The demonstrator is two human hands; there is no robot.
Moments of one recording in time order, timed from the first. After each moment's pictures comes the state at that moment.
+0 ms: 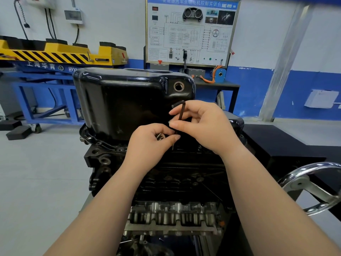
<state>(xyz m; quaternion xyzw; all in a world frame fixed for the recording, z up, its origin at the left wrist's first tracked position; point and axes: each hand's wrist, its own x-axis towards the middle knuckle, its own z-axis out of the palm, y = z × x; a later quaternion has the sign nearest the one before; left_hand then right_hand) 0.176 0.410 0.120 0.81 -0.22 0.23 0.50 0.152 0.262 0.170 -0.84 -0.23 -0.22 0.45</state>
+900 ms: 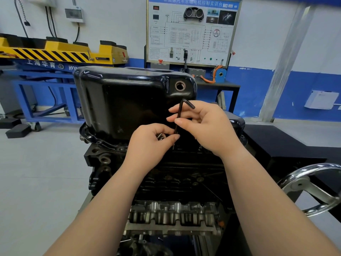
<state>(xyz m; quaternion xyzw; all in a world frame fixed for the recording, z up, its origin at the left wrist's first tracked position) 0.175 0.410 0.120 0.81 -0.21 0.23 0.50 0.153 0.262 0.167 -0.82 -0.24 -0.22 0.47</state>
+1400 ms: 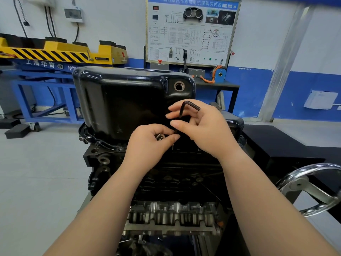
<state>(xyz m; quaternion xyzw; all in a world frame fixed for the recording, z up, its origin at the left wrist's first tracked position) 0.177 0.410 0.119 0.81 -0.21 0.23 0.50 0.151 0.264 0.165 -0.82 -0.24 -0.23 0.47</state>
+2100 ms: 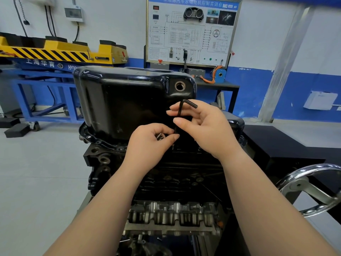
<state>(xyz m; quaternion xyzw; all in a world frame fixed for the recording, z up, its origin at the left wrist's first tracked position) 0.176 0.411 0.118 0.80 -0.21 0.23 0.51 0.151 0.264 0.163 -0.80 -0.24 -0.23 0.50</state>
